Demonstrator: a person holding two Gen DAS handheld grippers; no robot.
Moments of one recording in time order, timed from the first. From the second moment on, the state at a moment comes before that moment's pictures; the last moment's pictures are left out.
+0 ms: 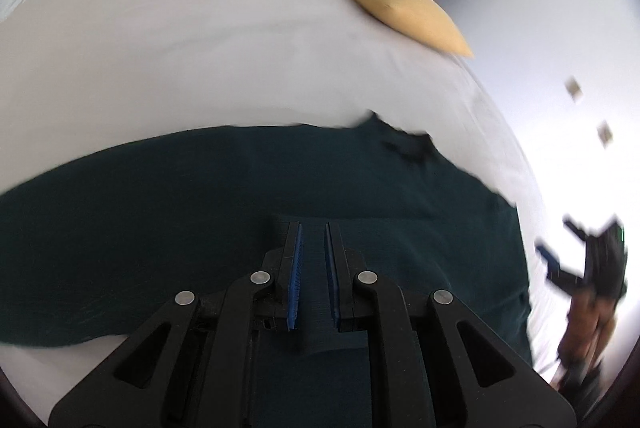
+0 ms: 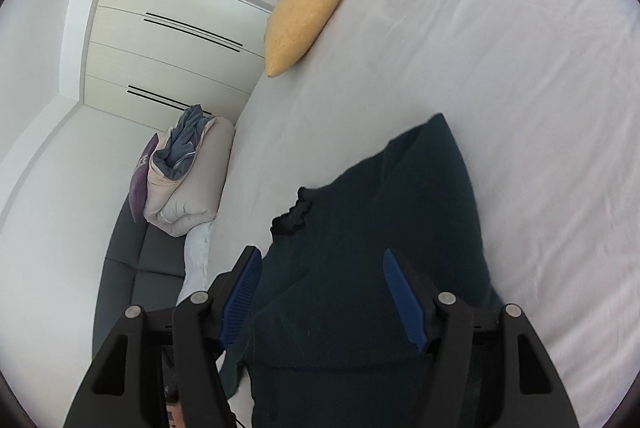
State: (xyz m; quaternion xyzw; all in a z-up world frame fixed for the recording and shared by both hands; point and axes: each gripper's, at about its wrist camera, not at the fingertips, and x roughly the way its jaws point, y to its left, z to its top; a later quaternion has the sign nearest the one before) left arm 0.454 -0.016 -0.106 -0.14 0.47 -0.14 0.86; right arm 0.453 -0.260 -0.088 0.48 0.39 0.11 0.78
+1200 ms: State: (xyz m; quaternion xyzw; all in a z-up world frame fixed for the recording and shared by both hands) left arm 0.209 0.354 -0.150 -0.60 0.23 0.07 0.77; right arm 0.368 -0.171 -0.063 0.44 0.37 0.16 0.80
